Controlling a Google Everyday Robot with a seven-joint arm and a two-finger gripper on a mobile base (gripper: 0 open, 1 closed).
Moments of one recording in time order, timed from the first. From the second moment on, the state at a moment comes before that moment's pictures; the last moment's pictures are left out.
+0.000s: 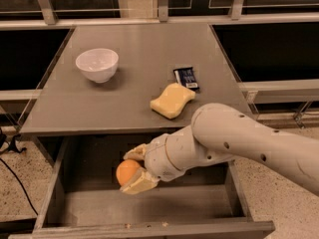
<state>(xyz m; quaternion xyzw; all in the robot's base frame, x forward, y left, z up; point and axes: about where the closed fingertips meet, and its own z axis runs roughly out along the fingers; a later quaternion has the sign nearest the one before) 0.419 0.063 0.744 -0.66 0.63 0.25 0.33</state>
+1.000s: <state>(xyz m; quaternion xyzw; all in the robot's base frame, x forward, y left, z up) 0.422 0.063 0.789 -0.66 0.65 0.24 0.28</state>
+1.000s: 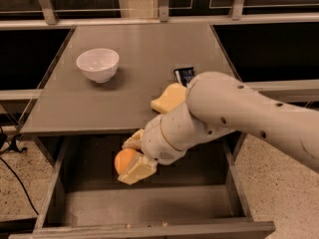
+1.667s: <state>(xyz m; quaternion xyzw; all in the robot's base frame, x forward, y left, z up) 0.435 0.067 0.880 -0.68 0.66 0.19 0.26</state>
